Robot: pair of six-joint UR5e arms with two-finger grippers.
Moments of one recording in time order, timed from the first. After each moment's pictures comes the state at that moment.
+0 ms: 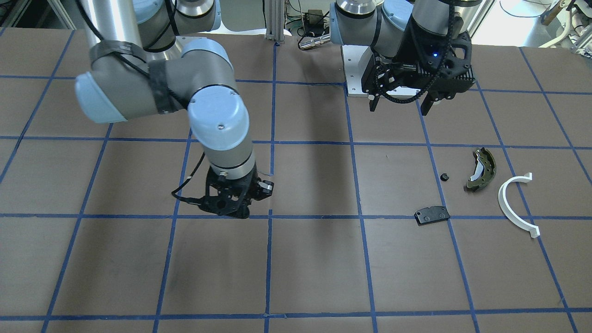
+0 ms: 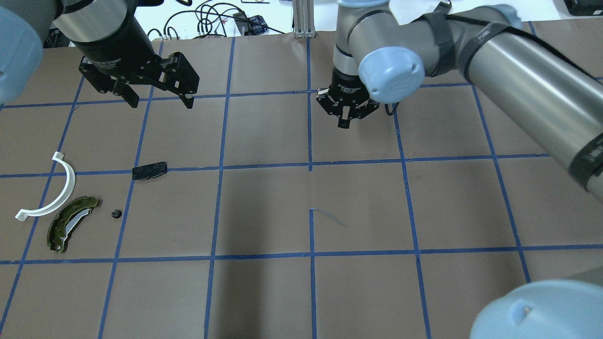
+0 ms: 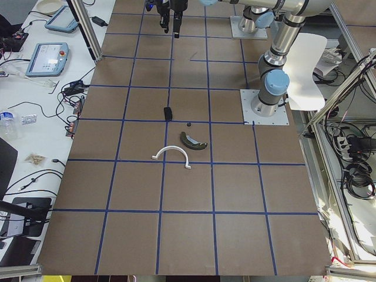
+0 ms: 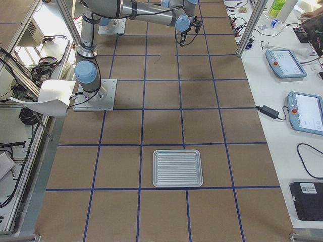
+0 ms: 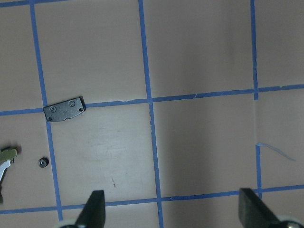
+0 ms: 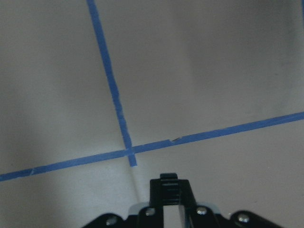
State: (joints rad) left arm -1.61 -1.56 -1.50 -1.60 1.57 0.04; right arm 1.91 -1.15 1.54 -1.95 -1.52 0.54
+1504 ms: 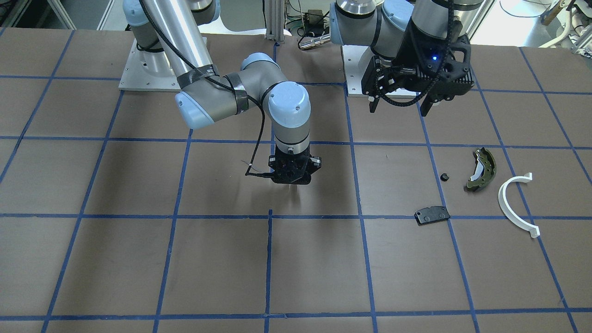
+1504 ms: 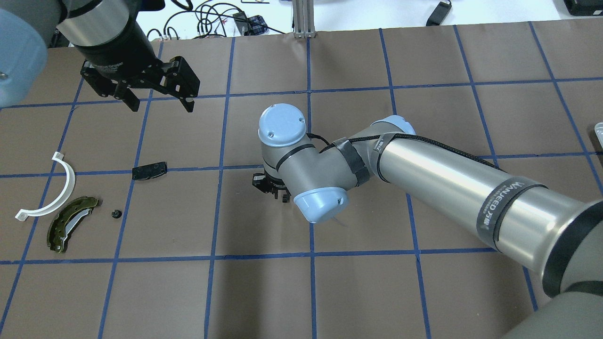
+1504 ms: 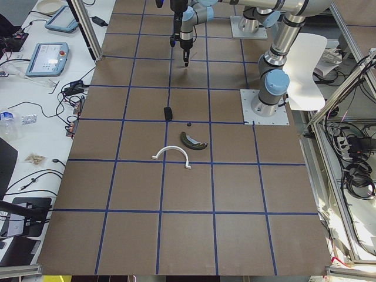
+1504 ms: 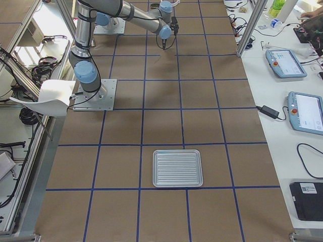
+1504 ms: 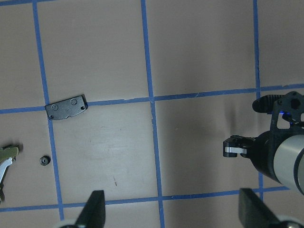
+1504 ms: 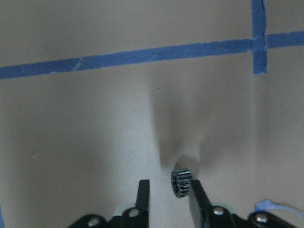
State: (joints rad) left arm -1.61 -1.56 -1.52 -1.60 1.57 0.03; right arm 2.09 -1.10 1.77 -2.33 -1.48 0.60
